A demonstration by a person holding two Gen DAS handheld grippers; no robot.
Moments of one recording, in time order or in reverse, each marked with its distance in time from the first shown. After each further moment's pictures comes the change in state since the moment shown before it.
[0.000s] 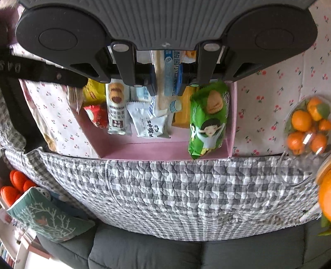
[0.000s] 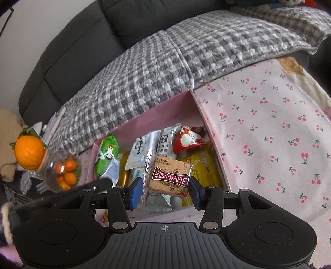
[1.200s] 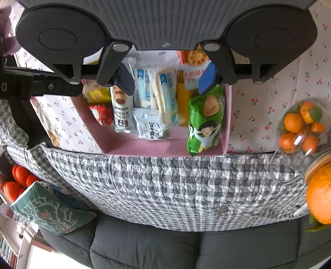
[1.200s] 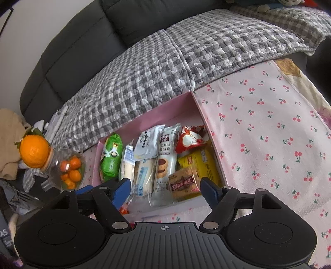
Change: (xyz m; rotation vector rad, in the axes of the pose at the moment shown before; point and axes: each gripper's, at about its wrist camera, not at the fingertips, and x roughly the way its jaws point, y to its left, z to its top) left arm -0.028 -0.003 -0.015 -0.007 -0.052 0.008; right arm -0.021 0.004 0.001 0.006 0.022 -0.002
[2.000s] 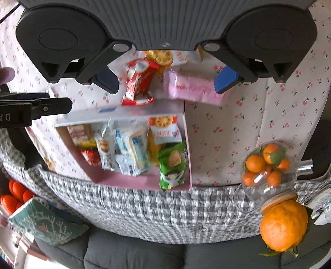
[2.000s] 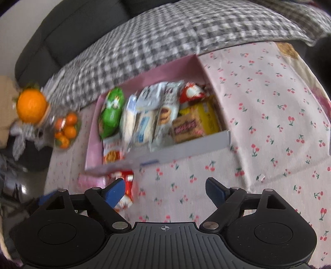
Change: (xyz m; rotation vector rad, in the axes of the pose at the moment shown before) left arm -0.045 0.028 -0.060 0.010 0.064 0.057; right arm -0.010 0.023 -0.049 -0.111 0.151 -0.074
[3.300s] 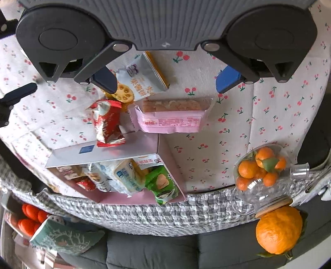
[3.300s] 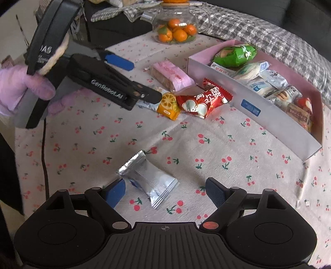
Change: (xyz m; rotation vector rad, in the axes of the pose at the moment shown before) left arm 0.015 0.036 -0.057 0.162 -0.122 0.015; right arm 0.025 0.053 -0.125 -0.902 0.100 0.087
